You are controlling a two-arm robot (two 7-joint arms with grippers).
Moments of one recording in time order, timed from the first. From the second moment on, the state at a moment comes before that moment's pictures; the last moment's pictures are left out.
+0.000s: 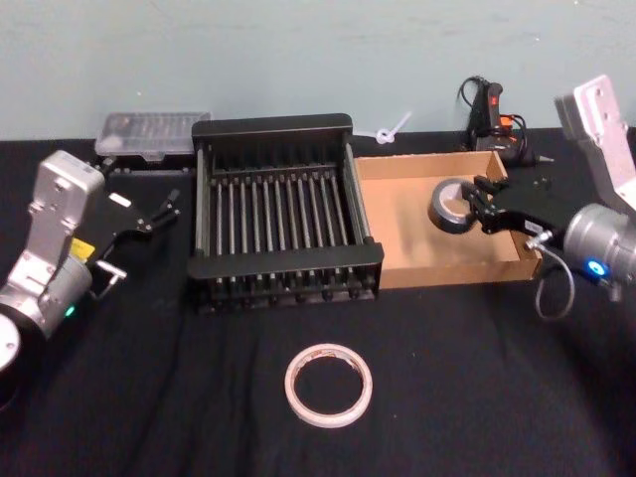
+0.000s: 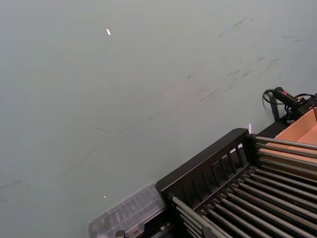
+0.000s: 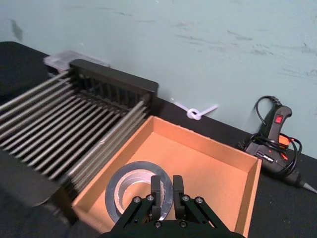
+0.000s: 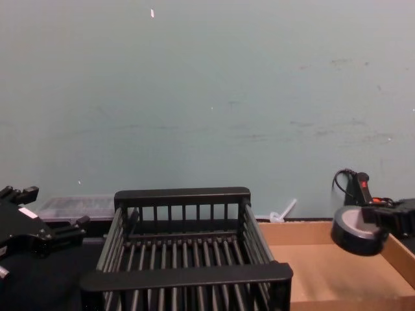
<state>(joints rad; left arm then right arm) -0.20 0.60 0.45 -1.41 -0.25 -0.12 0.03 0.26 0.50 -0.31 -1.55 0.36 0.40 0.34</state>
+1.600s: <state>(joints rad) -0.20 0.60 0.45 -1.41 -0.25 -0.12 0.03 0.49 0.30 -0.36 -1.15 0.25 0.40 0.27</state>
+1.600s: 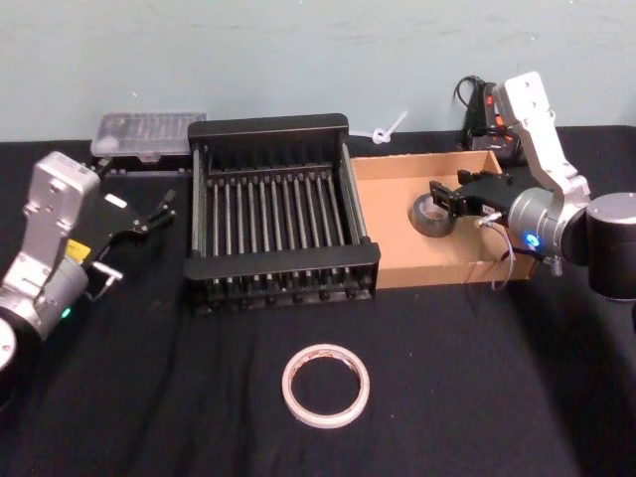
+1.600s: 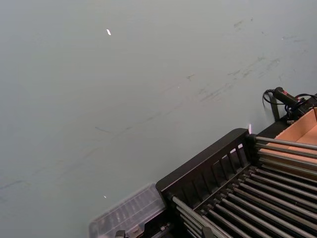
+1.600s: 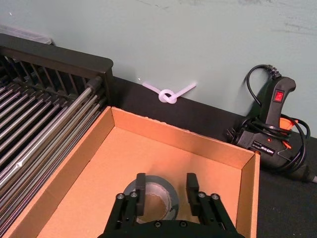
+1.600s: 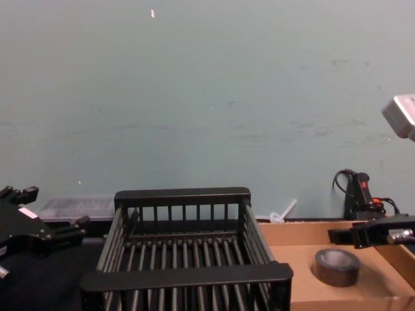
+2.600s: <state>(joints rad) -0.20 0.60 0.45 -1.41 -0.25 -0.12 0.03 0.48 0.31 -0.34 -1.17 0.25 0.39 0.28</state>
